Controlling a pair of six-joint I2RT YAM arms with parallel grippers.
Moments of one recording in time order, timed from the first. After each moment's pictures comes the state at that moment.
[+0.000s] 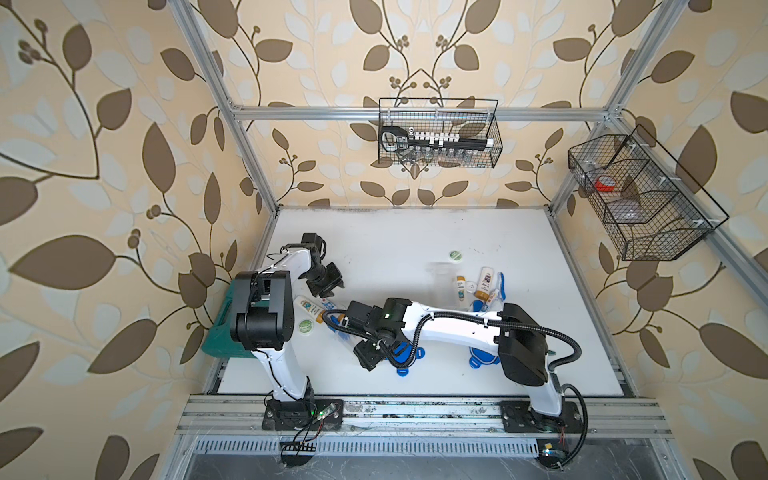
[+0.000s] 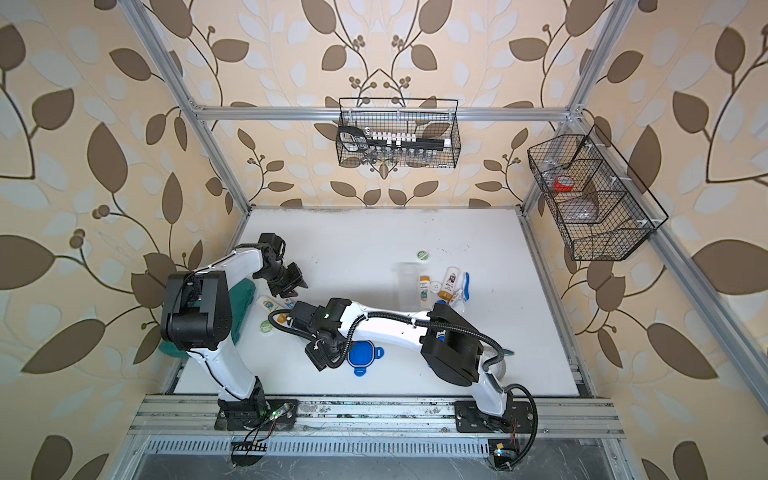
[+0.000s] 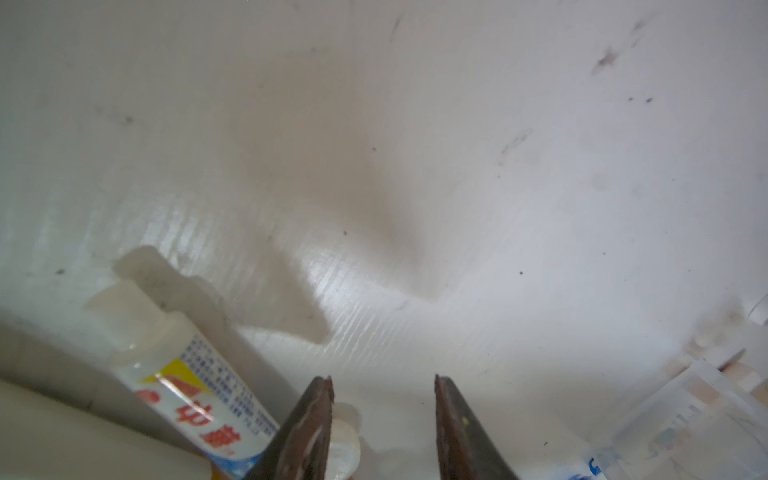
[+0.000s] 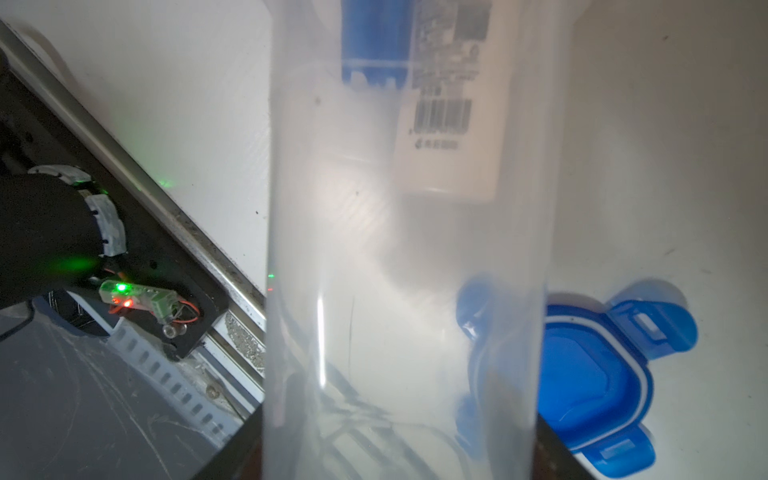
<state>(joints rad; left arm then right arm) 0.05 1.80 1.19 -0.76 0.33 -0.58 1.20 2.07 1.71 -0.95 -0.06 0.51</state>
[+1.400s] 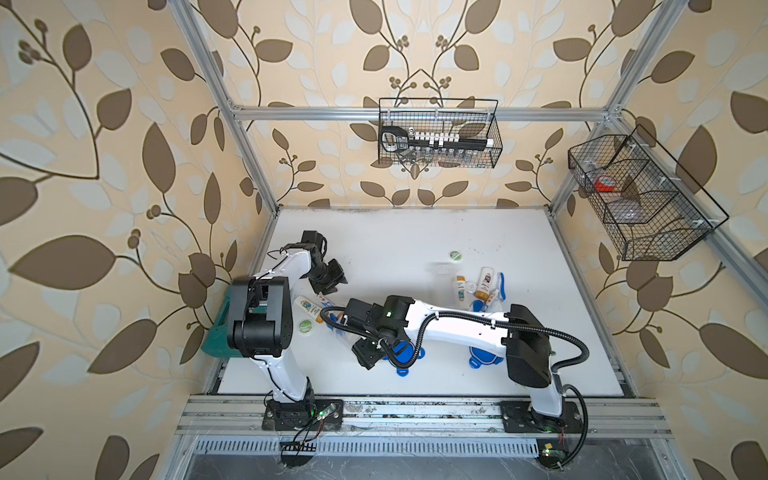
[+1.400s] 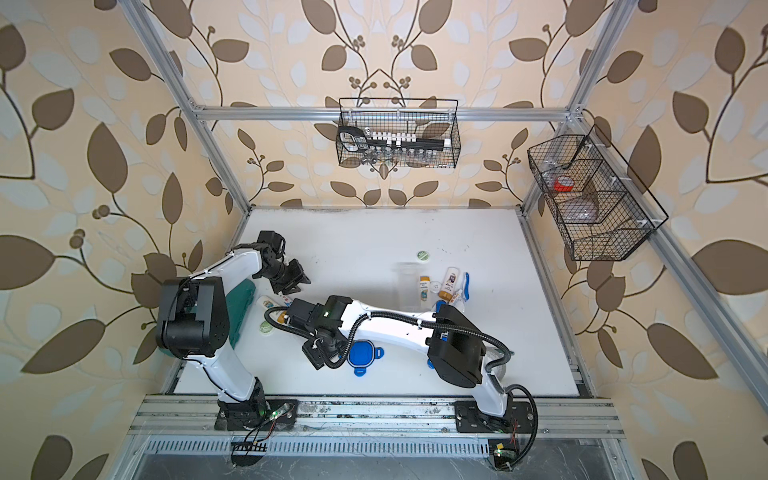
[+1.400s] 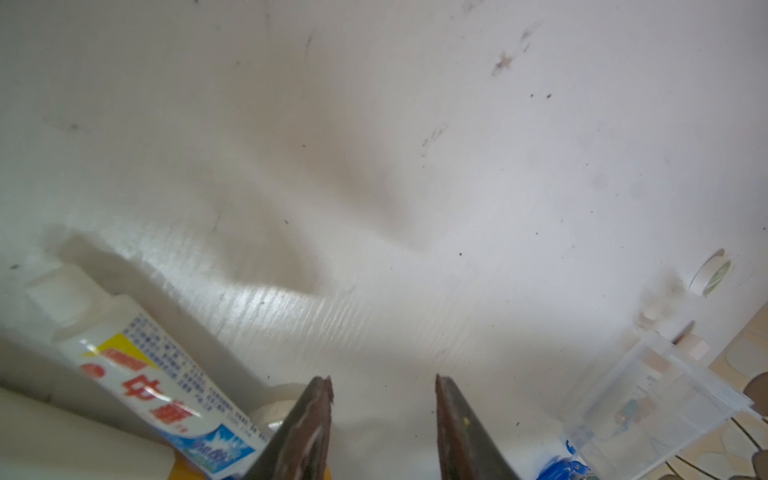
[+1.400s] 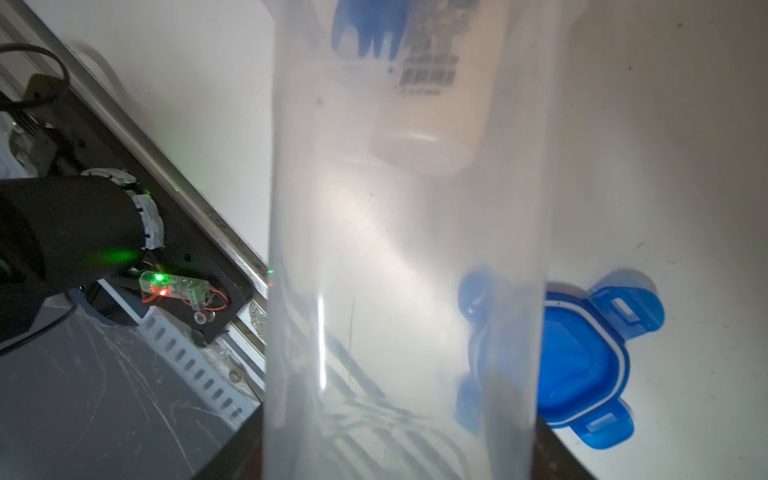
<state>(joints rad) 0.03 1.76 1.17 -0.73 0.36 -0.59 1.22 2.05 1.76 -0.99 -0.05 0.51</state>
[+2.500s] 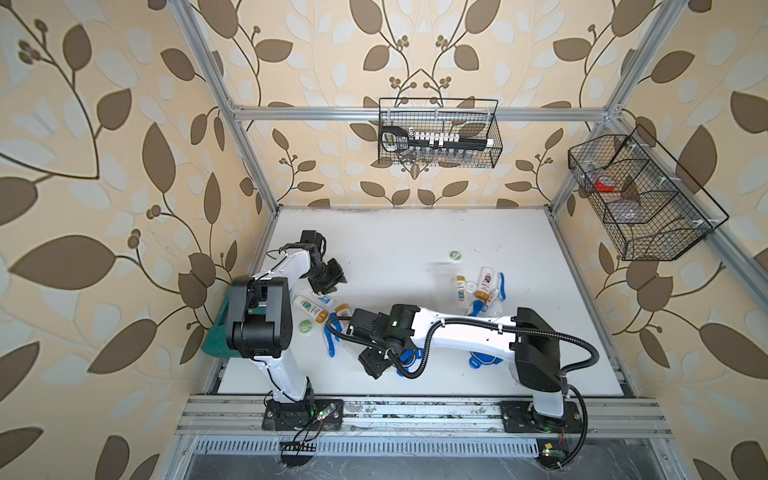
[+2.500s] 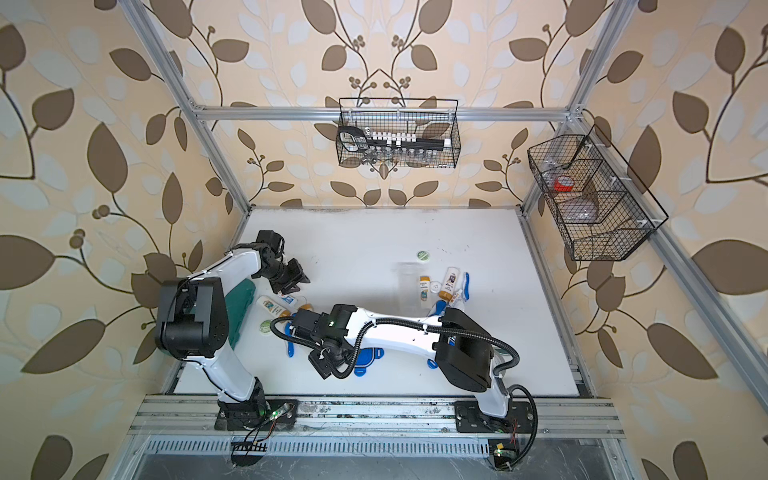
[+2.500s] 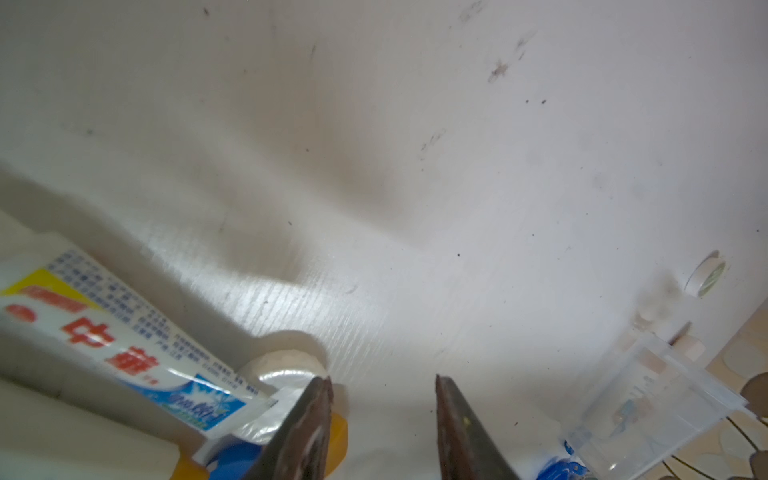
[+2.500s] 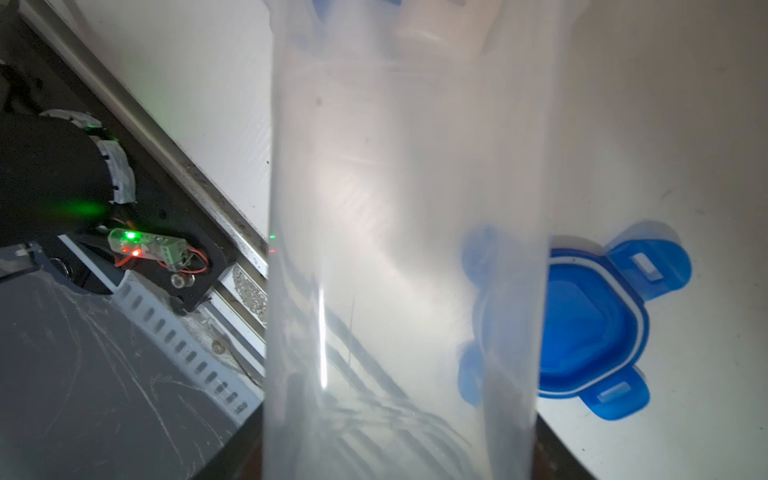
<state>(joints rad) 0.03 1.75 1.17 -0.73 0.36 -0.59 1.24 1.98 1.63 -0.96 -0.04 0.53</state>
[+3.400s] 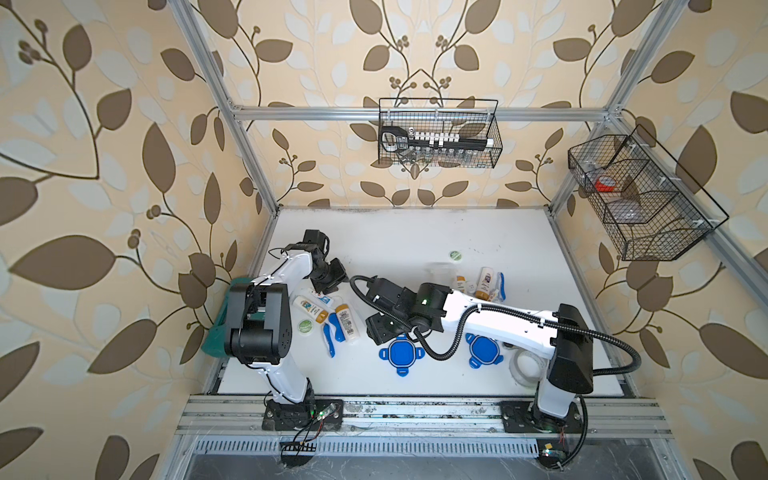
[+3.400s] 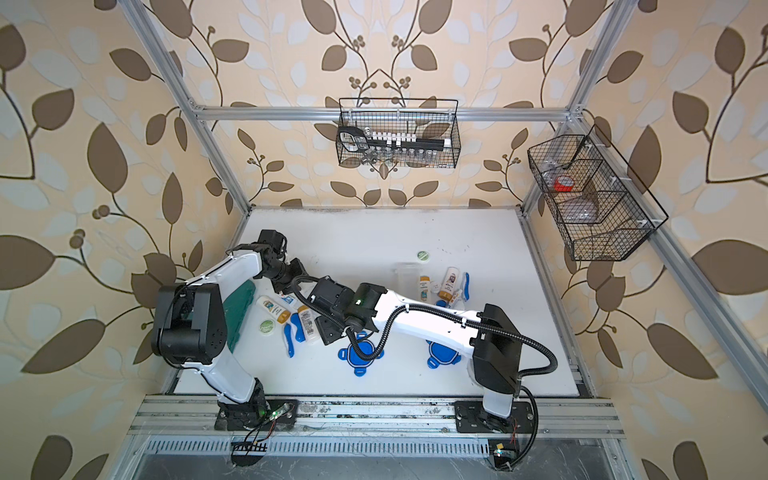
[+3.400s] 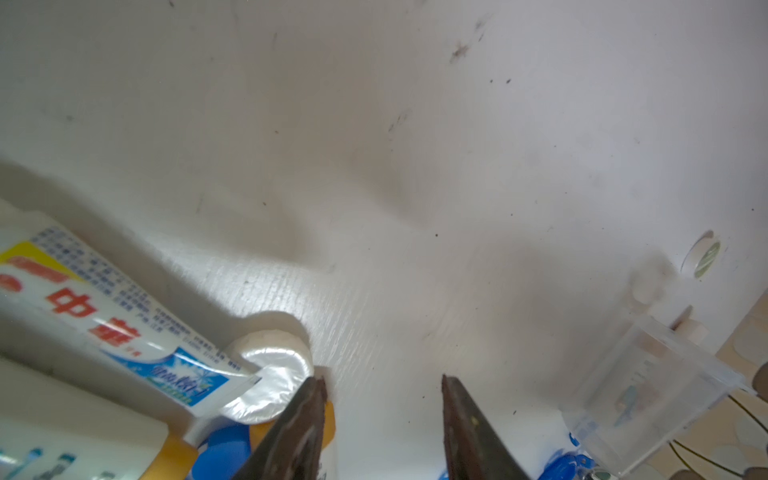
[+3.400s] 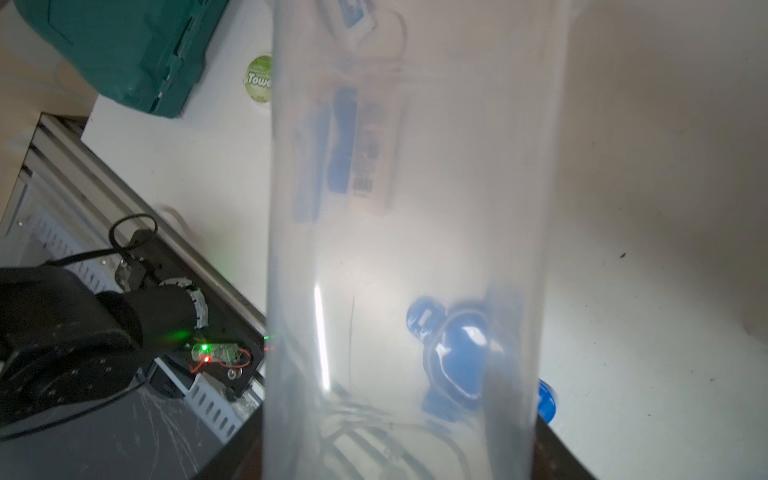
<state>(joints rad) -0.02 1.68 1.16 -0.73 0.32 -0.58 1.13 1.81 1.57 -0.81 0.09 0.66</state>
